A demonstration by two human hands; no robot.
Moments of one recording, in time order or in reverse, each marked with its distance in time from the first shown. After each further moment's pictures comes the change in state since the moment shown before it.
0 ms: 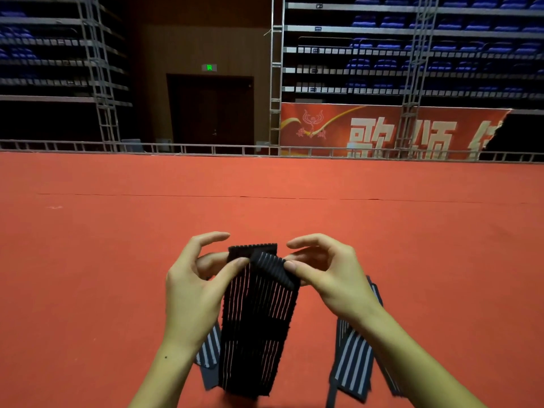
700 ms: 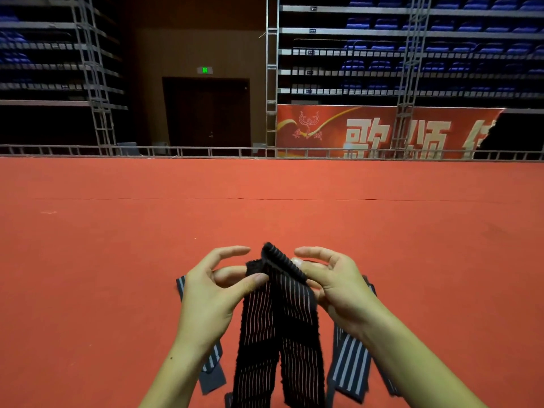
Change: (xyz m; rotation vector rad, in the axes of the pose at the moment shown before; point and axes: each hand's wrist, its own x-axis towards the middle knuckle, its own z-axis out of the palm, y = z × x) left_hand -0.006 0.004 0.016 -0.112 -0.192 -0.246; right_hand 0.000 0.004 -0.004 0.513 0.040 0.425
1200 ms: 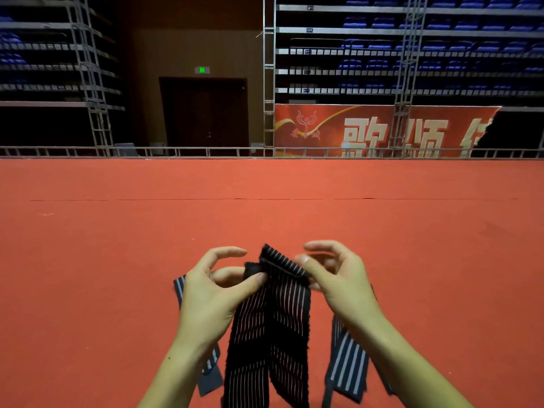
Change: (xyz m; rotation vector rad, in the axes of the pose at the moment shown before) left_hand 0.001 0.003 0.006 -0.057 0.012 -0.047; right_hand -0.014 -0.001 -0.003 -0.341 0.187 -0.317
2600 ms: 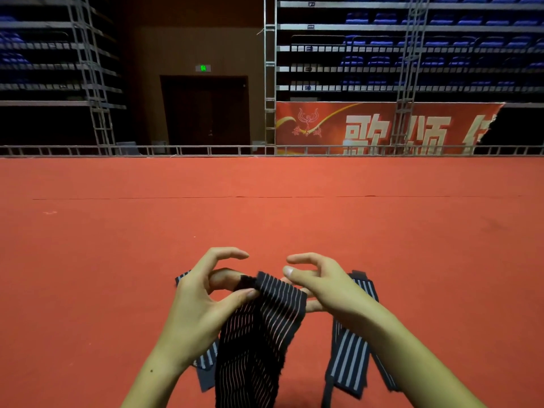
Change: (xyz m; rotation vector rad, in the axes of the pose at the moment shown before) left_hand -0.009 -0.002 -0.026 0.255 -0.173 0.240; right_hand 0.016 0.014 -0.001 -0.029 -0.358 0.339
